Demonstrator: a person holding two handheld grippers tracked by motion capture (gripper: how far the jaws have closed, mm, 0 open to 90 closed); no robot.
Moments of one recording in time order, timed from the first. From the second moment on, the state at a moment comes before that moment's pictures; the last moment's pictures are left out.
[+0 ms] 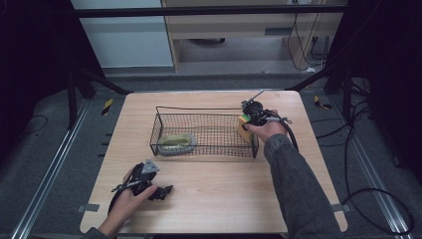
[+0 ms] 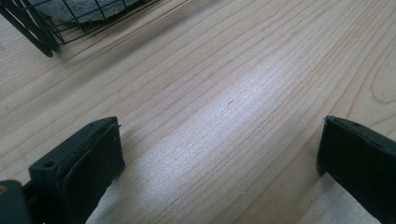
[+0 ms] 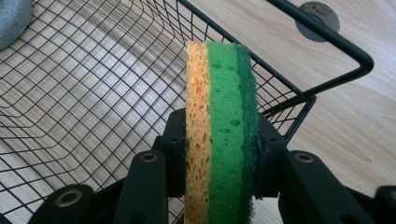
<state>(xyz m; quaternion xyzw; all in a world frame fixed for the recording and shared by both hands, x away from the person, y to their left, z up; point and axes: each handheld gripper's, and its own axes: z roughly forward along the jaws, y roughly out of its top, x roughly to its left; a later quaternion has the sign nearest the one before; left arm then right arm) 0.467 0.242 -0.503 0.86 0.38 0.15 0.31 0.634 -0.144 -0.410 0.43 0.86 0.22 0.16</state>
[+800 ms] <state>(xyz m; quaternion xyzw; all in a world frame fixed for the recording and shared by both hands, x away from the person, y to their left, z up) 0.467 0.241 -0.503 0.86 0.38 0.15 0.31 0.618 -0.156 -0.398 0.44 0.85 0.23 0.16</state>
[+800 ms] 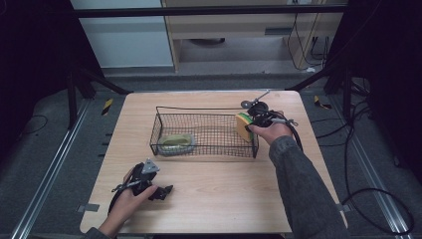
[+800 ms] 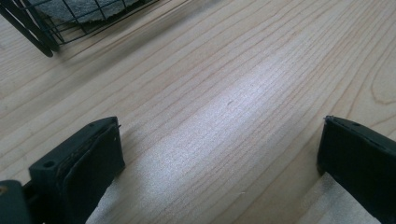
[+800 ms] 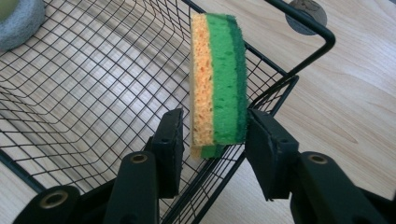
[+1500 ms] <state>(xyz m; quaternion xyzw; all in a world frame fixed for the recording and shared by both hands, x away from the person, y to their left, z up) 0.467 0.240 -0.503 0.86 0.38 0.15 0.31 0.610 -0.148 -0.390 0.42 0.86 0.25 0.16</state>
